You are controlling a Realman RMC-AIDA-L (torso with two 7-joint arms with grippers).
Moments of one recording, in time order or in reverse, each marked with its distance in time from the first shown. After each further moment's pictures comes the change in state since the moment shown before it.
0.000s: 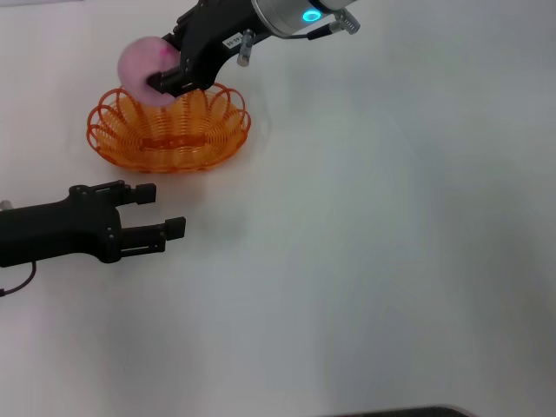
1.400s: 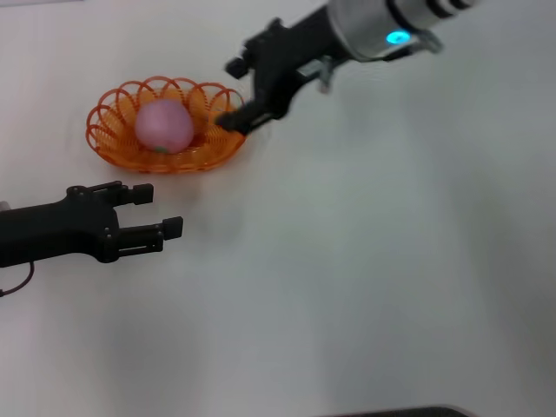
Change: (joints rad) left arm -0.001 0.002 -0.009 -0.007 0.005 -0.005 -0.001; right arm -0.254 -0.016 0.000 -0.382 -0.140 -0.253 0.118
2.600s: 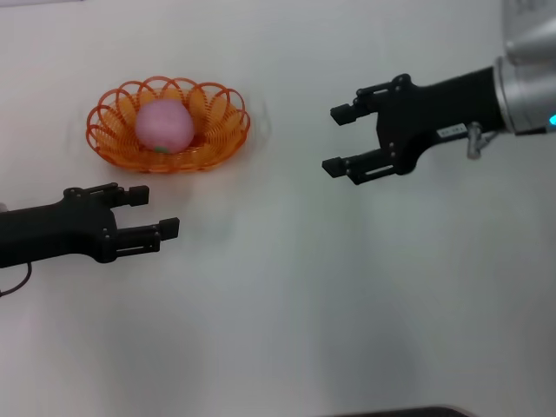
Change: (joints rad) left arm 0.001 0.000 -0.001 -0.002 0.013 -0.025 0.000; right arm -0.336 0.000 0.290 -0.088 0.107 -0.254 -0.345
